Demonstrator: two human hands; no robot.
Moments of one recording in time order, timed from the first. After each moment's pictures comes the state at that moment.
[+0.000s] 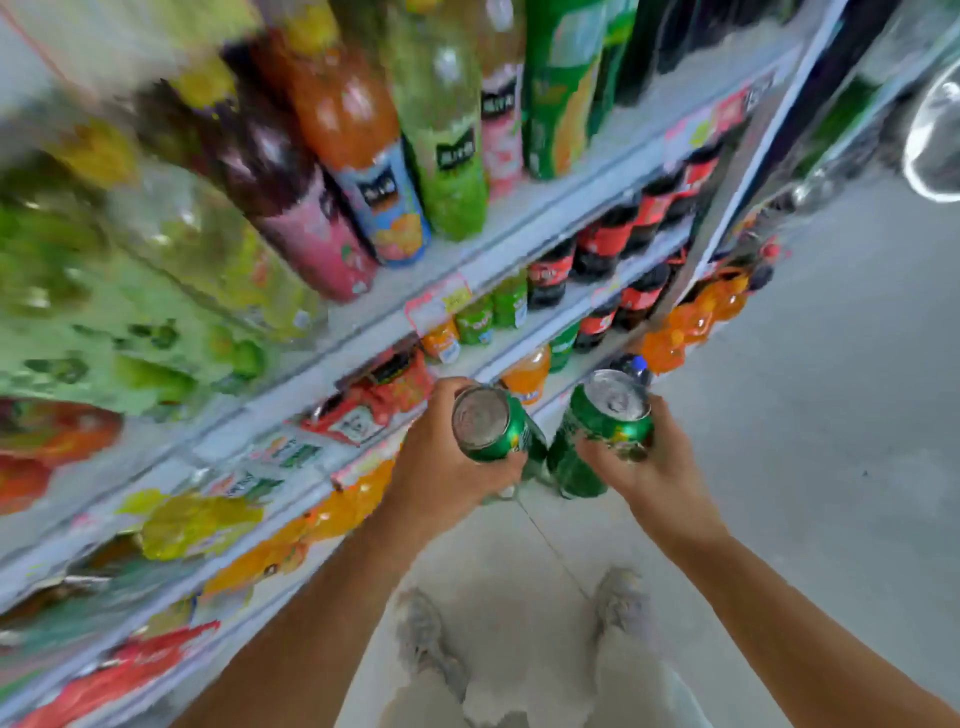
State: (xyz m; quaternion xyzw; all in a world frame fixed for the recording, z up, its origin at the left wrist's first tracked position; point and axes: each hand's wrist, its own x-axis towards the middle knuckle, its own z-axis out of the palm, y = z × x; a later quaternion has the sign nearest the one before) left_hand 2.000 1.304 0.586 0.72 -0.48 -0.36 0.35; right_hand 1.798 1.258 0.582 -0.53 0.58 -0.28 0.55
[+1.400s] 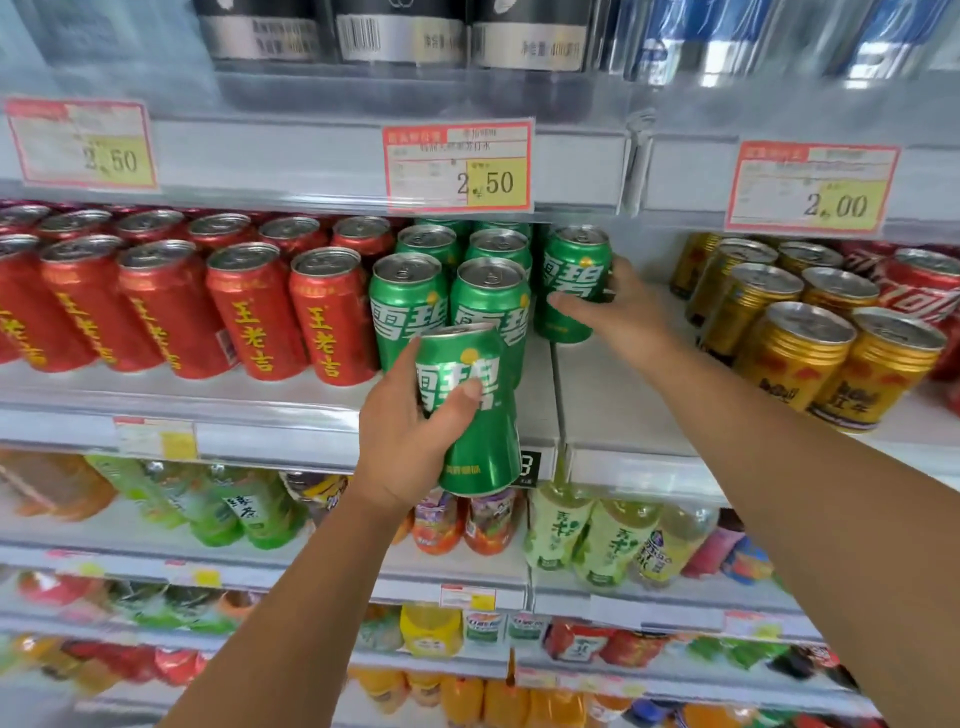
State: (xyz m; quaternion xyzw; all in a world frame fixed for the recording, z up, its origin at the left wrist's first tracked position) left_hand 2.254 1.453 0.855 0.69 -0.32 0.00 0.65; right_hand 2.233 1.209 0.892 -0.80 0.20 -0.28 0.49
